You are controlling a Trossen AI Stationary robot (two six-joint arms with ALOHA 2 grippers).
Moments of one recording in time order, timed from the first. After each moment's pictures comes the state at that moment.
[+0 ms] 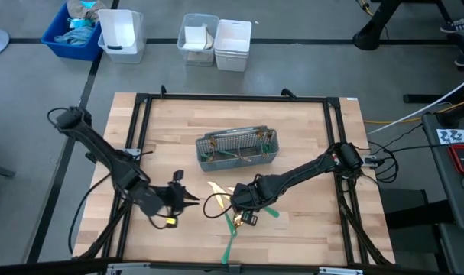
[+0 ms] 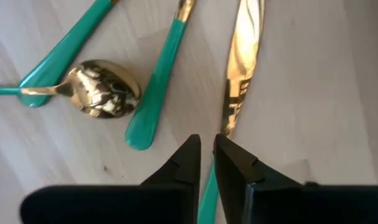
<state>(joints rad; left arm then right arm) -0.71 1.24 0.79 -0.19 -0.61 -0.41 0.36 2.06 1.63 -0.97 0.03 0.70</state>
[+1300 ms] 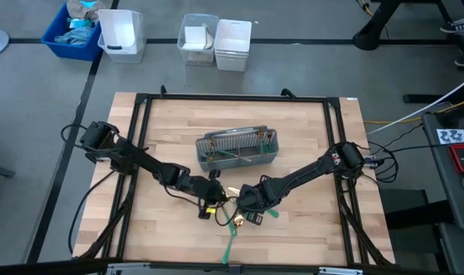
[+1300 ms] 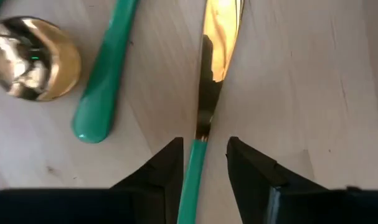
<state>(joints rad) -0.35 1.66 0.79 0.27 -0.13 -0.11 0.37 2.04 1.46 -0.88 0.06 0.73</state>
